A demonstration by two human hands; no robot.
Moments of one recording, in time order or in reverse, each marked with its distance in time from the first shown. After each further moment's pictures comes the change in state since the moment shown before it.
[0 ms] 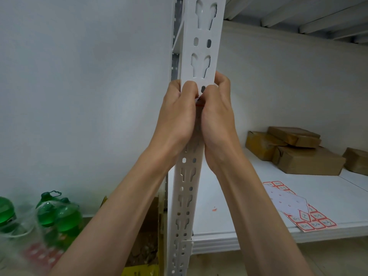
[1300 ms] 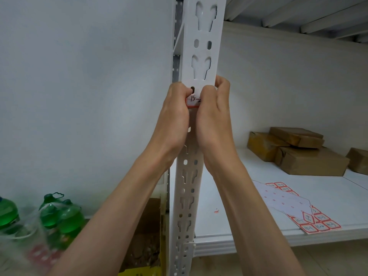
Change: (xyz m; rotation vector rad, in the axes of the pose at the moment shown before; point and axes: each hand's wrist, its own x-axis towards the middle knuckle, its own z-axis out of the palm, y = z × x) left_hand 0.003 -0.007 -0.008 -0.034 -0.087 -0.018; right_hand -0.002 0.002 0.008 -0.069 0.082 -0.048
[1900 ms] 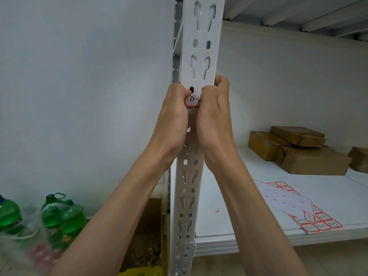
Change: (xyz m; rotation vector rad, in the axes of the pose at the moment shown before) left_hand 0.004 -0.008 -0.003 0.022 -0.010 0.002; right_hand 0.003 0.001 0.000 0.012 -0.002 -0.029
